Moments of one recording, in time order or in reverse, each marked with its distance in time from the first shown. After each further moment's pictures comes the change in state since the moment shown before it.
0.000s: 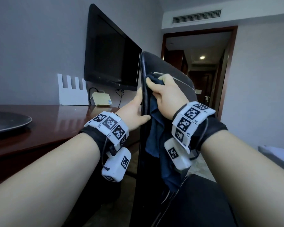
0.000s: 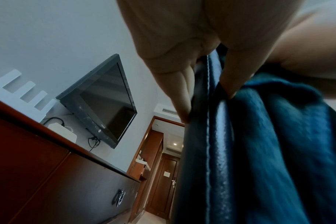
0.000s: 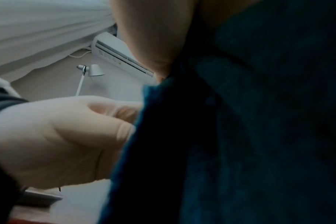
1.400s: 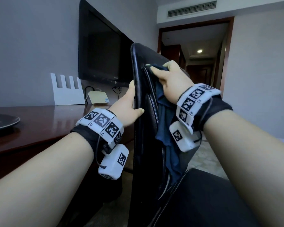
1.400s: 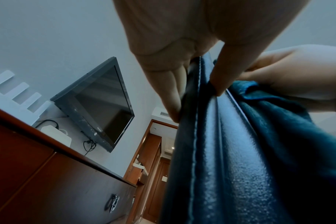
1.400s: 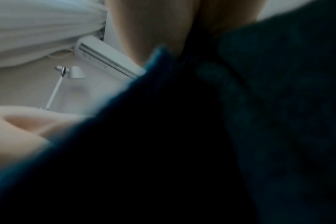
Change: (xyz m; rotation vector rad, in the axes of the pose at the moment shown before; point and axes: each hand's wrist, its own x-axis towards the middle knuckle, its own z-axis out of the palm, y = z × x) left_hand 0.002 0.009 0.007 -0.001 0.071 -0.085; right_hand 0.014 0.043 -0.002 -0.069 0.046 0.025
